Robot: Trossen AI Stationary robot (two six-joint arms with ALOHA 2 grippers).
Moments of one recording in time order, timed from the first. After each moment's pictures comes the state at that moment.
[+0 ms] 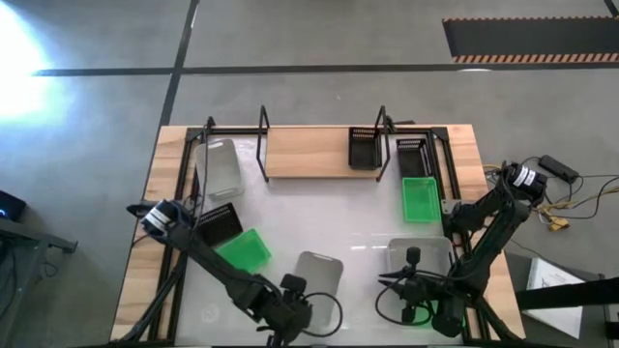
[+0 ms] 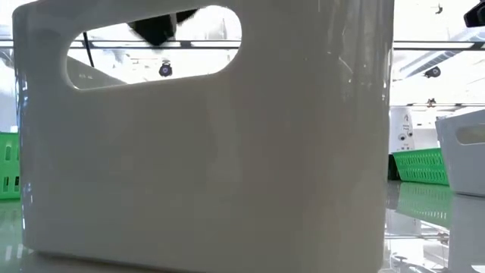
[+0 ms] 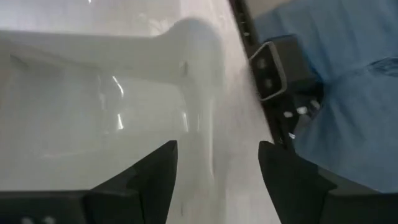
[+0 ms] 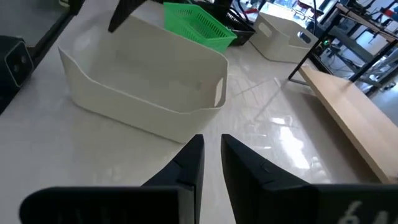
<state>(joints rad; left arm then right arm) -0.64 1.98 1.58 -0.57 -0.11 -0.39 1.04 1.52 0.83 -0.31 1.05 0.59</state>
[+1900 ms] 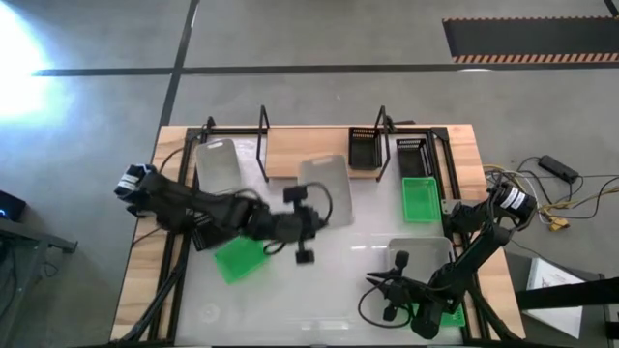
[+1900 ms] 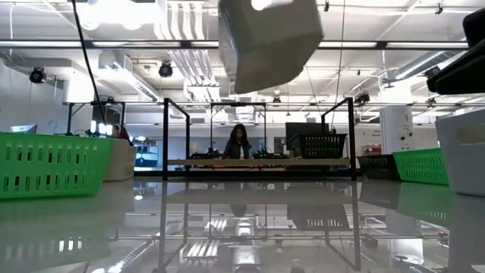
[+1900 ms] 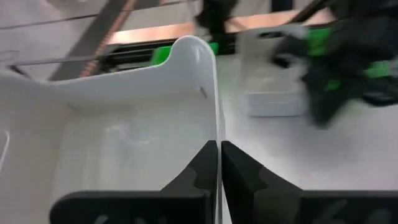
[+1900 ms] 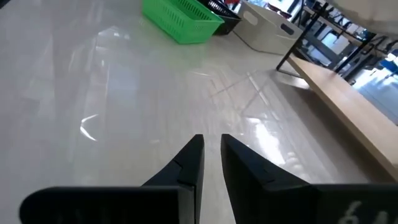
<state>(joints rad) -0.27 1.62 1.50 -0.46 -0.48 -0.08 0.98 1.74 0.79 -0.07 1.13 0.57</state>
